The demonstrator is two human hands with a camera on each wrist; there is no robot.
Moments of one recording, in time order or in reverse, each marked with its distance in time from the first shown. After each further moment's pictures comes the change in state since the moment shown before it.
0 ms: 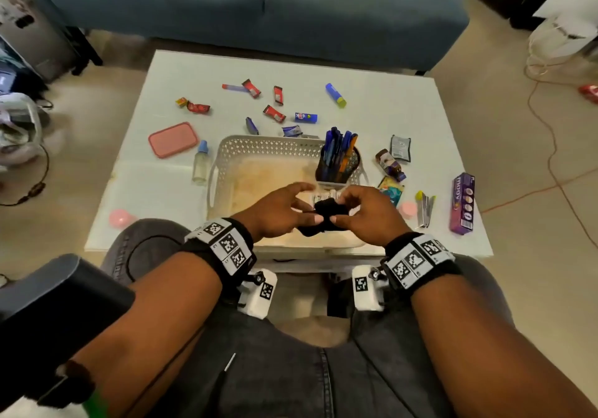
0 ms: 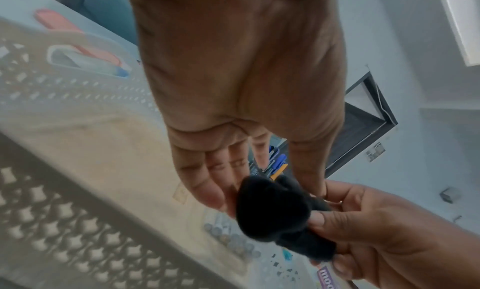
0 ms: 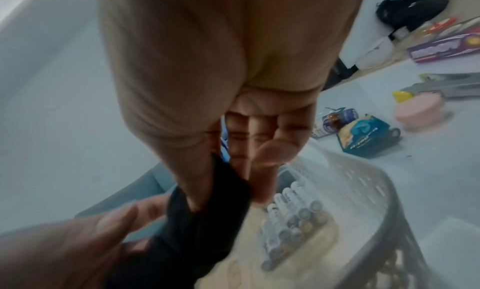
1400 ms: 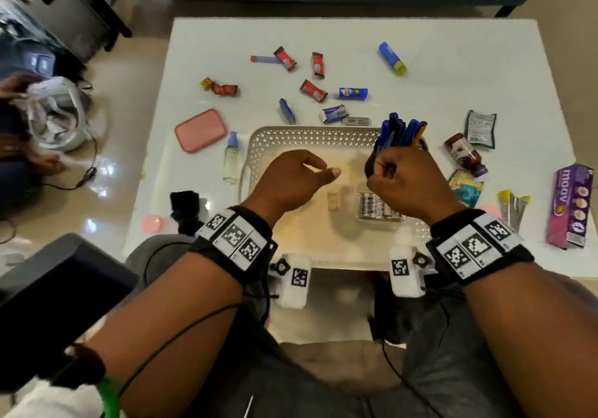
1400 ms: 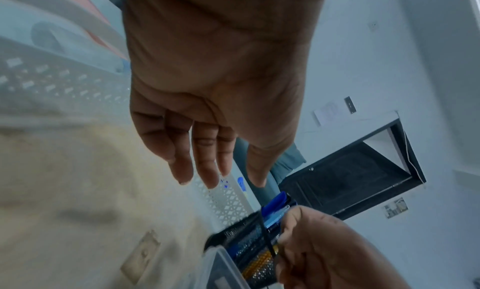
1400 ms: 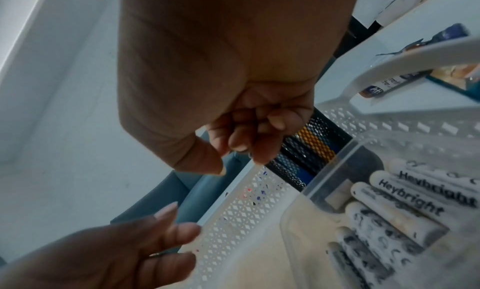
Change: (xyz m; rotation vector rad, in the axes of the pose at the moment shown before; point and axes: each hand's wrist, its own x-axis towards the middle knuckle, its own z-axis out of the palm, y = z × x) left_hand 0.063 -0.012 -0.065 0.093 0.402 -0.111; right_hand 0.094 -0.024 0.004 0.010 -0.014 -0.083
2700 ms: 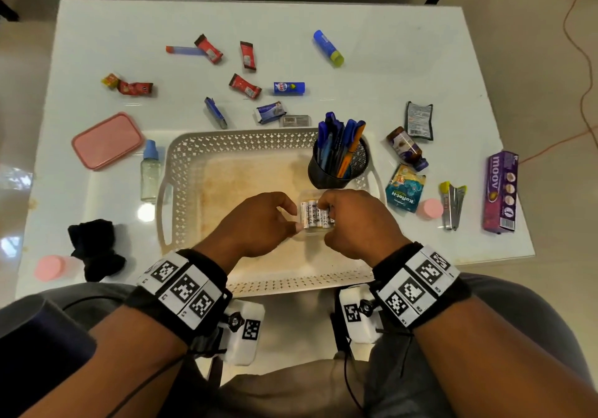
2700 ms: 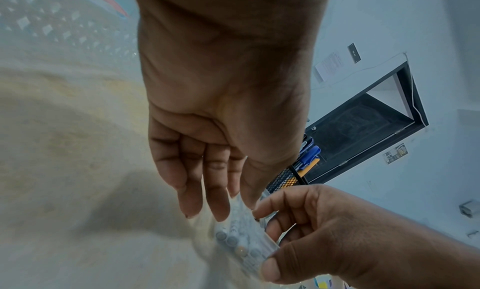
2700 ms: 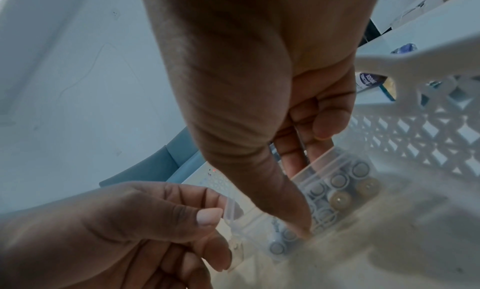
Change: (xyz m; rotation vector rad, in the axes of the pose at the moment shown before) left_hand 0.005 -0.009 0.052 0.205 -0.386 -0.035; right_hand -0.022 0.032 0.027 -0.371 -0.229 0.220
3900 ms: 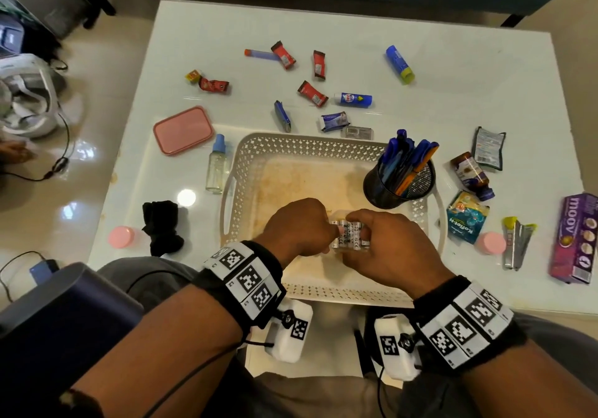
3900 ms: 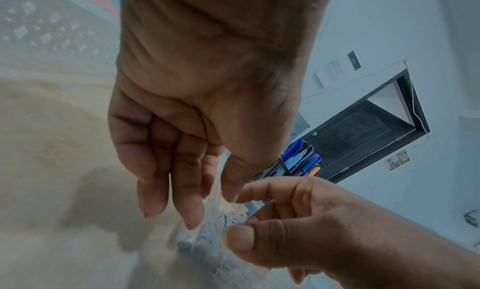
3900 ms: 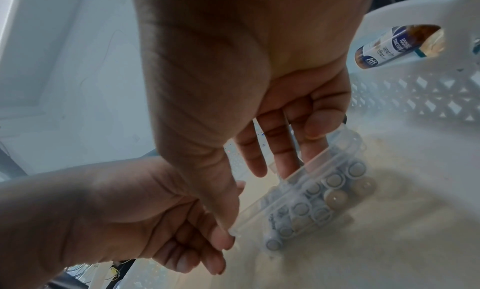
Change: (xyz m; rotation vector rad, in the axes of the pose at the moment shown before) left_hand 0.008 -0.013 -0.005 0.202 0.064 -0.094; right_hand -0.005 -0.034 0.004 0.023 -0.033 -0.101
